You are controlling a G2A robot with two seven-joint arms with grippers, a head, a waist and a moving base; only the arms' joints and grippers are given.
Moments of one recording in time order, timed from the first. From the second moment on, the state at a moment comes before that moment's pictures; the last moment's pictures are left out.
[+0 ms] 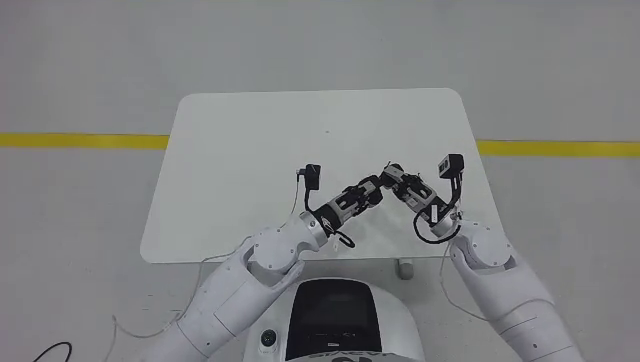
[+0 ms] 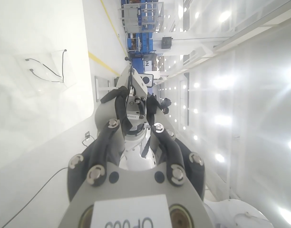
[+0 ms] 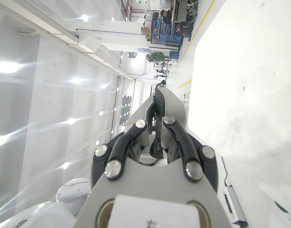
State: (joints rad) left arm 1.32 -1.28 -0.81 -1.58 -0.28 -0.11 -0.22; right arm -1.51 -1.11 1.24 -1.51 0.43 -0.34 0.51
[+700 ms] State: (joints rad) left arm 1.32 -1.28 -0.81 -1.56 -0.29 -0.10 -0.22; right arm -1.52 -1.12 1.25 -1.50 0.41 -0.34 0.54
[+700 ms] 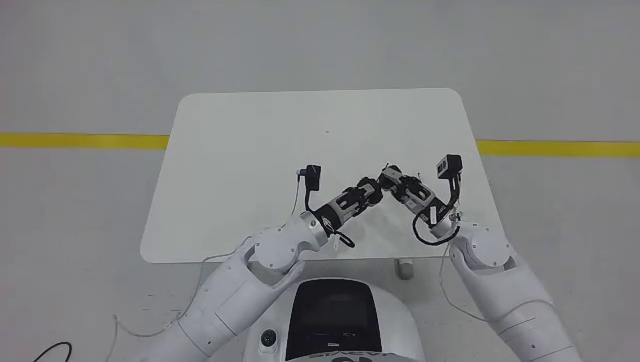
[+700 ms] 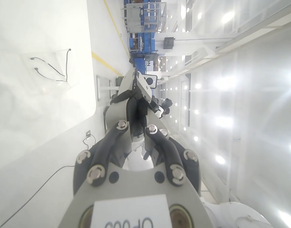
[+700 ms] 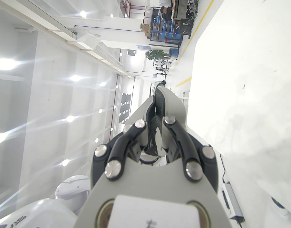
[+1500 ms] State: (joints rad) left arm 1.33 -1.26 -0.85 -1.58 -0.27 -0.06 -0.35; right arm -1.51 -1.12 1.31 -1.48 0.46 -0.30 0.61
